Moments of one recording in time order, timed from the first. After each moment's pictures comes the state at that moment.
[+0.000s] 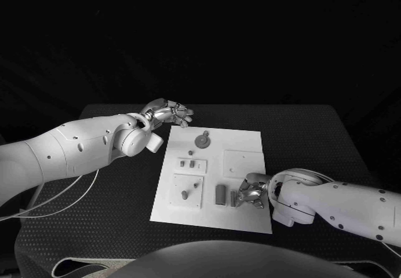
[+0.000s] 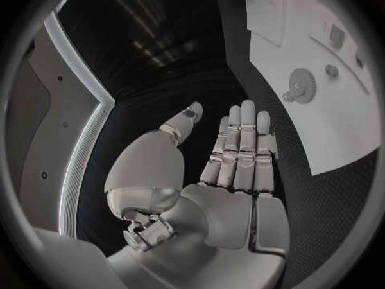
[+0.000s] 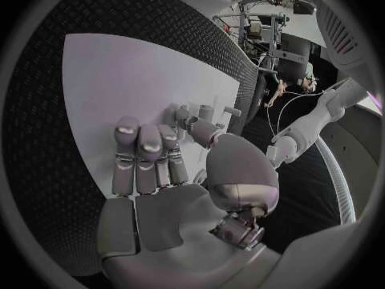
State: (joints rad) left arm 1.17 -0.74 -0.11 1.21 -0.30 -0.14 0.25; left_hand 0.98 -0.07 0.51 -0.18 0.06 0.81 0.19 0.27 0.53 1.08 0.11 0.29 0.26 1.02 0.07 0.49 0.62 0.02 0.74 -0.03 0.50 1.28; right arm 1.07 -0.74 -0.24 1.60 -1.00 -0.11 -0.51; right_hand 0.92 -0.06 0.77 -0.29 0.06 1.03 0.09 0.32 0.51 1.13 -0.01 1.14 1.23 1.27 -0.11 1.18 1.21 0.23 1.12 -0.02 1.06 1.31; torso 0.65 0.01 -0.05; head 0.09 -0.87
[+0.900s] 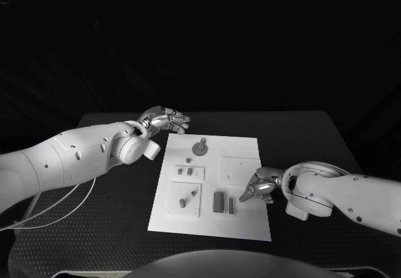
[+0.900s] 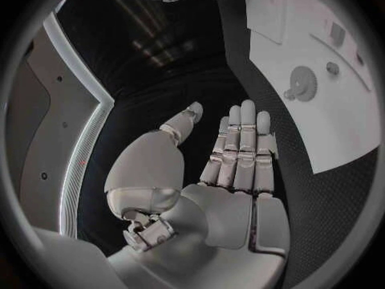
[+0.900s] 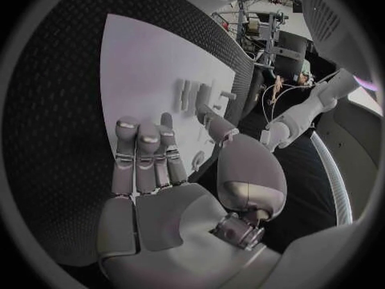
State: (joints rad) left arm 1.17 -0.73 -0.11 1.19 -0.29 -0.14 0.25; left_hand 0.98 -0.07 0.51 -0.18 0.06 0.81 0.19 0.27 0.53 1.08 0.11 0.29 0.26 1.02 0.07 0.49 0.62 0.02 0.74 -0.03 0.50 1.28; right arm 1.16 -0.83 -0.24 1.59 -0.95 -0.04 -0.40; right_hand 0.80 -0.21 0.66 -0.24 0.05 0.93 0.13 0.26 0.48 1.03 0.03 1.10 1.21 1.19 -0.08 1.12 1.19 0.24 1.05 0.00 1.00 1.29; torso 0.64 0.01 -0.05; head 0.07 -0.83
